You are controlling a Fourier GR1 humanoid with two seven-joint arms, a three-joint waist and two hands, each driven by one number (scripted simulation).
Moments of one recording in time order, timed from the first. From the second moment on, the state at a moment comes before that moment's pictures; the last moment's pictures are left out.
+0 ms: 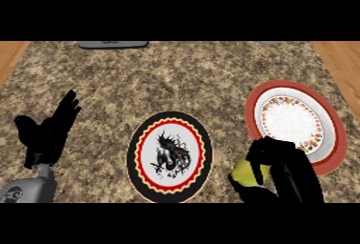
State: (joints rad) left arm -0.12 0.24 0.09 -1.45 0.06 0.01 0.18; right arm 0.06 -0.33 0.45 -1.95 0.88 -0.29 0.13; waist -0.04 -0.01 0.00
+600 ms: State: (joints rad) left arm -0.16 0.22 0.08 -1.43 0.04 0.00 0.18; right arm 0.00 -0.43 0.04 -1.79 0.56 -0.21 0.03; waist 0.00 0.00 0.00
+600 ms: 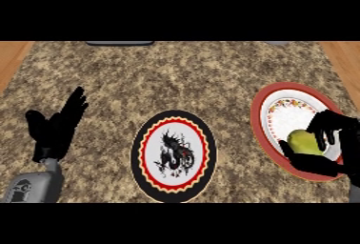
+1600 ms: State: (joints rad) left arm -0.17 0.20 0.09 -1.40 0.01 0.00 0.17; right arm -0.30 -0.52 -0.12 -1.05 0.43 0.00 -0.46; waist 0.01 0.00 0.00
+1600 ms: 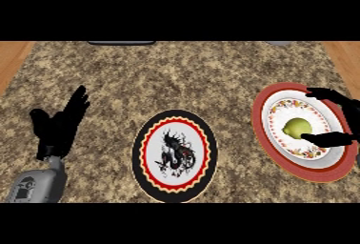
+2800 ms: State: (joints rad) left arm -0.16 0.19 0.10 -1.42 0.01 -0.01 0.17; right arm -0.25 -0.60 -0.39 -1.05 -0.14 0.60 -0.44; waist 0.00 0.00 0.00
